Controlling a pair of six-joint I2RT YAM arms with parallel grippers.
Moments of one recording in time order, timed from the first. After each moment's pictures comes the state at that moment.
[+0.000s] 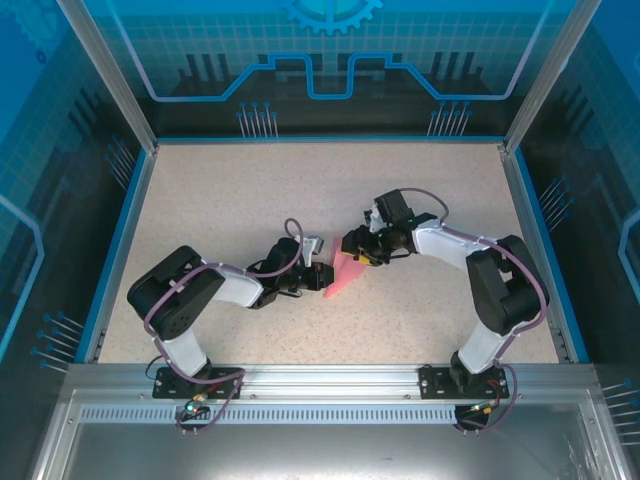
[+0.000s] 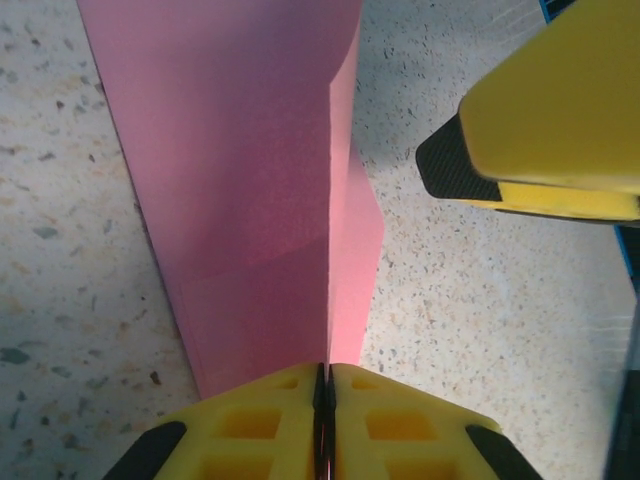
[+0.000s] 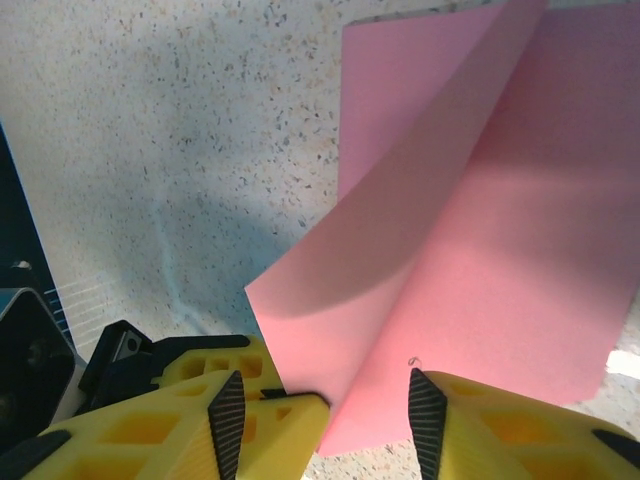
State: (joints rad) left arm -0.64 1.73 0.58 0.56 0.37 -0.71; right arm 0.44 1.71 1.01 -0.36 -0.54 0.73
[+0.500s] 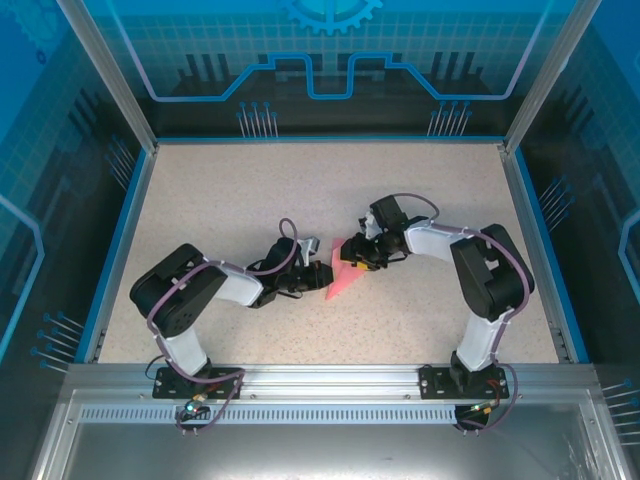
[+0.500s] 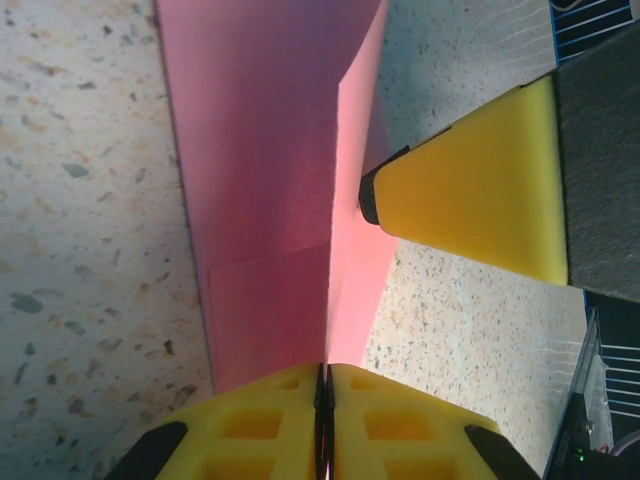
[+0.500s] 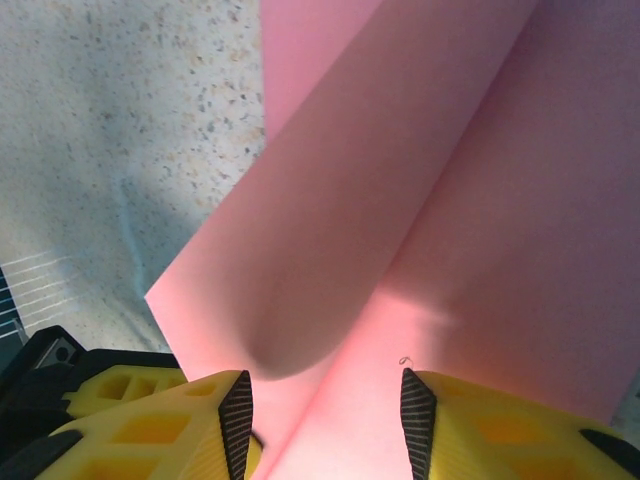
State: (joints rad) left arm -0.63 1.76 0.58 0.56 0.41 -0.86; right arm 0.44 1.82 1.01 -0.33 -0.56 0.64
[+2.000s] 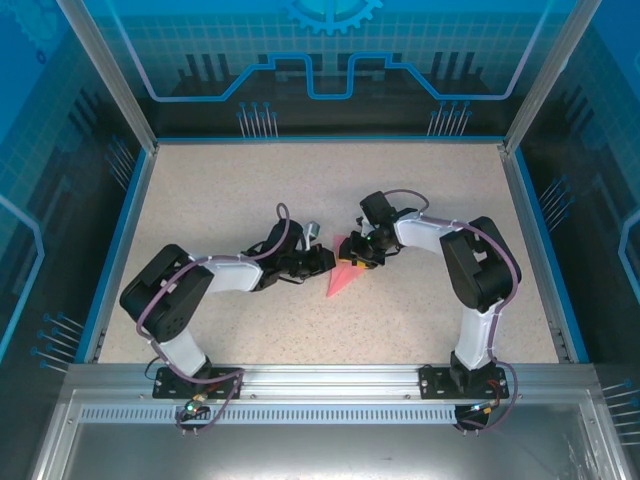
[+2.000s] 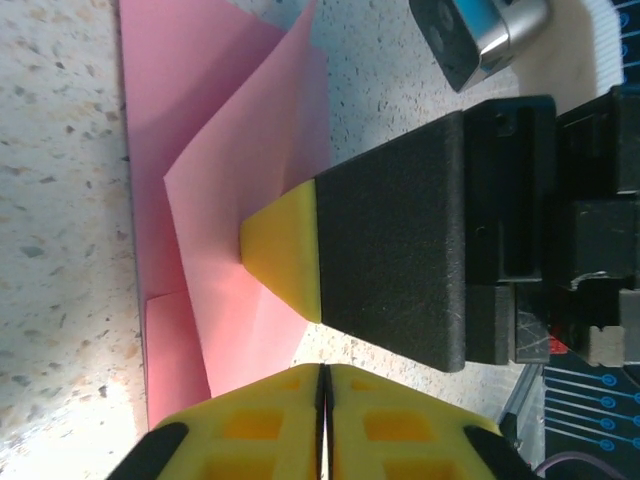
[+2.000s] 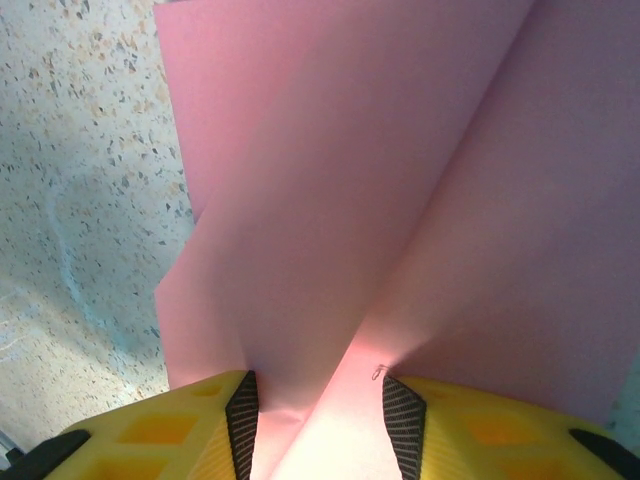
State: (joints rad) left arm -0.59 1.71 0.74 0.31 0.46 -0.92; right arm 0.47 1.91 1.13 -0.47 -0.42 0.68
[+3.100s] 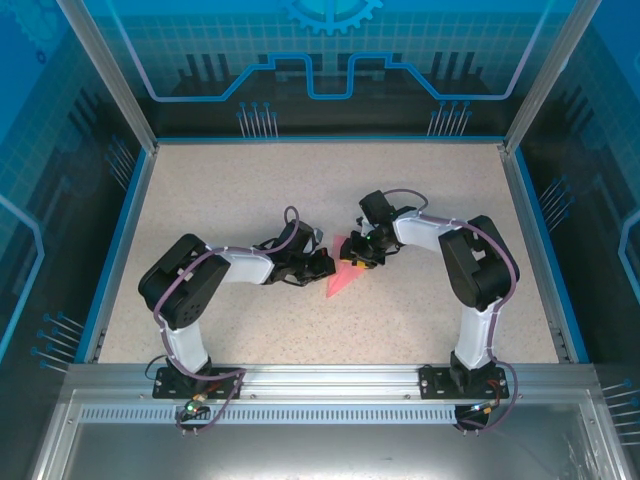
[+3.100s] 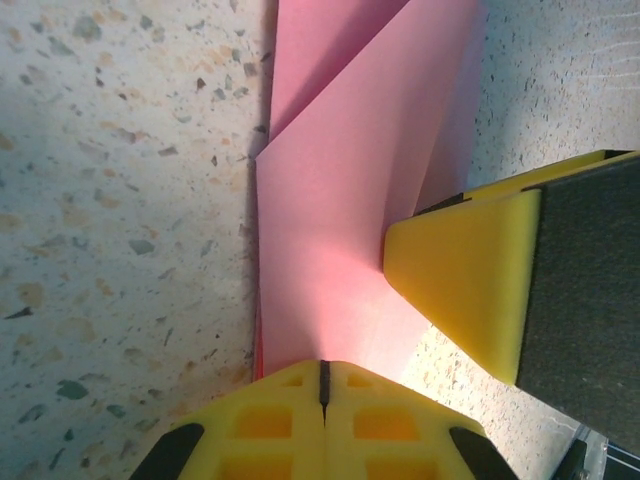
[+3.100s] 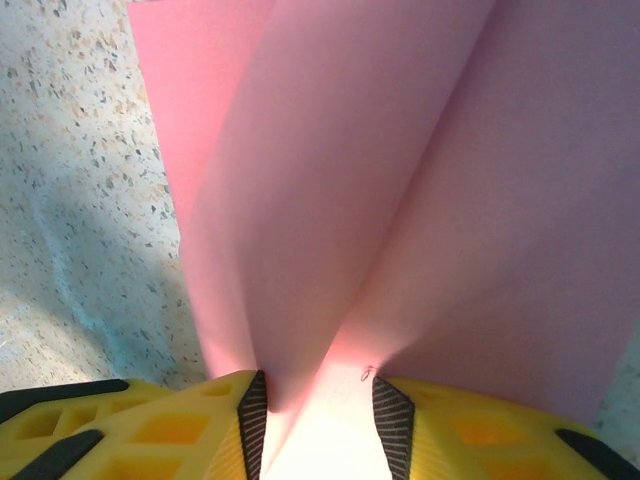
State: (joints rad) left arm -0.60 1.82 0.82 0.15 0.41 -0.91; right arm 0.47 1.93 1.16 -0.51 -0.42 0.67
